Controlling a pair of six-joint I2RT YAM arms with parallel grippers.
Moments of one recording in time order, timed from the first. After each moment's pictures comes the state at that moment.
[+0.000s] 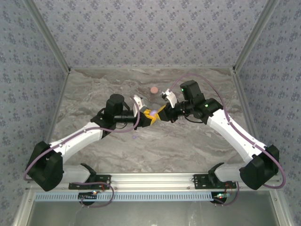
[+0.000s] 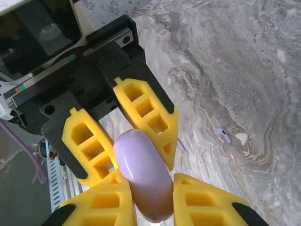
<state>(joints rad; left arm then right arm) -0.65 1.28 0.81 0.13 0.76 0.02 0.56 1.30 1.19 -0.64 -0.67 -0.07</state>
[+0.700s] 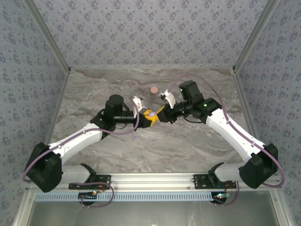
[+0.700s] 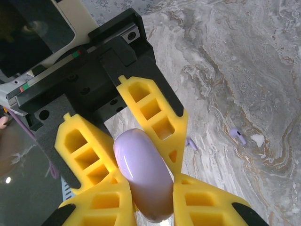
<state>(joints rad) -0.66 1.26 0.79 0.16 0.79 0.05 0.57 1.31 1.20 -0.64 -0.72 -0.07</state>
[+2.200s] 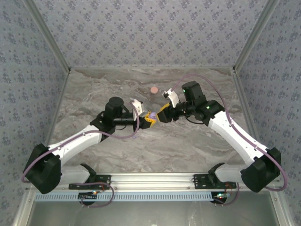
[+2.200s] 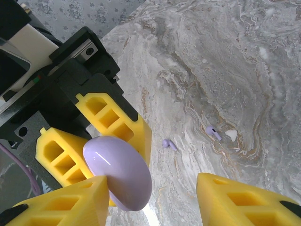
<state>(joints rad) -0.67 1.24 0.76 0.17 0.75 0.15 0.55 1.27 1.16 -0.60 -0.62 -0.01</state>
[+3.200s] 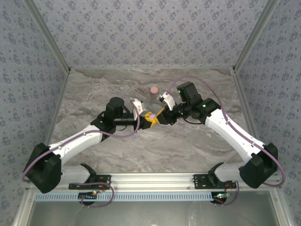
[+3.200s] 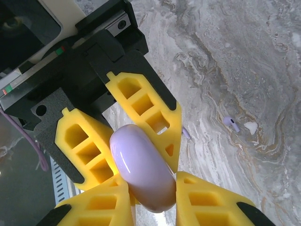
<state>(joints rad) -0.68 1.25 0.76 0.18 0.73 0.08 0.60 1.31 1.20 -0.69 -0.65 -0.09</state>
